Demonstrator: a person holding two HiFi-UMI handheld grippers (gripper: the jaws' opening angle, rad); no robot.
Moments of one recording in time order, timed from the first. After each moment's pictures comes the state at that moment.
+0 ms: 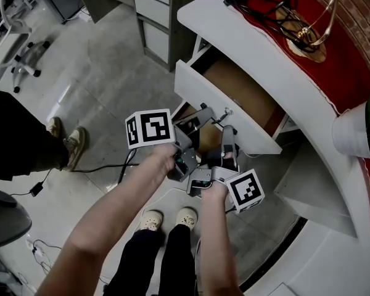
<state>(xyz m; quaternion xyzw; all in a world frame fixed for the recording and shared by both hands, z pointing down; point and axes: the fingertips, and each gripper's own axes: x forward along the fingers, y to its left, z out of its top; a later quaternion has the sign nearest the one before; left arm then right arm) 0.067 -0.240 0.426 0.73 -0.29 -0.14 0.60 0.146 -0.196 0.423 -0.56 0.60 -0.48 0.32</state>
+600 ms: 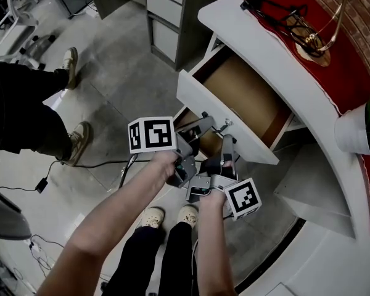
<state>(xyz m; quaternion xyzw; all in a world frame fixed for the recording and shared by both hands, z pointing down) 0.042 -0.196 0.425 0.73 -0.28 -0.13 0.61 0.121 -0.151 0.422 -0.57 0.59 -0.48 0.30</state>
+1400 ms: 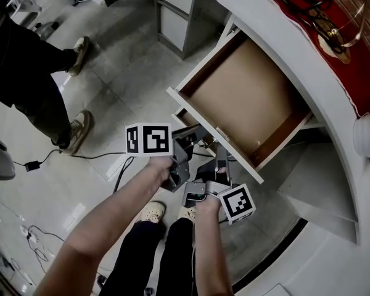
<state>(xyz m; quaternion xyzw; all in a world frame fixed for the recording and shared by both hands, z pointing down) 0.022 -0.161 0.483 0.73 -0.30 -0.09 0.61 0.101 -0.120 0.479 -0.57 0.60 -0.50 0.26</state>
